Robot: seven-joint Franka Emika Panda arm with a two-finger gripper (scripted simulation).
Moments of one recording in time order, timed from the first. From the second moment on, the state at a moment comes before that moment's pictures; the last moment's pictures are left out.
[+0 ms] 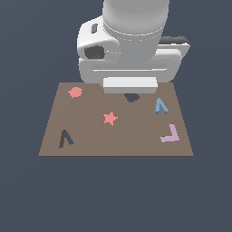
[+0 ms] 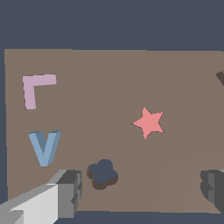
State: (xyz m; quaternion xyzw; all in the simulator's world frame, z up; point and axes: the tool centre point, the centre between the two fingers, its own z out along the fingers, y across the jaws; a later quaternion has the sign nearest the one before) arm -0.003 0.026 0.160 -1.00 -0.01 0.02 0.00
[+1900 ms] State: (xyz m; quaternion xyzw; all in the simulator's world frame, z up) arm -0.026 0.162 0.040 -1.00 -0.02 0.00 0.00
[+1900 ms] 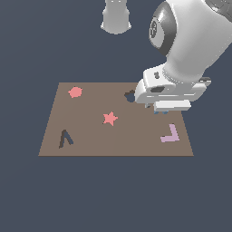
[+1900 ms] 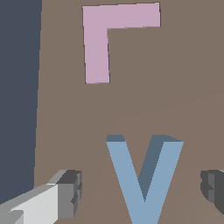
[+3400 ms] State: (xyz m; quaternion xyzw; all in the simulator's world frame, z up) arm -0.023 0.143 0.033 -1.00 -0.03 0.00 0.00
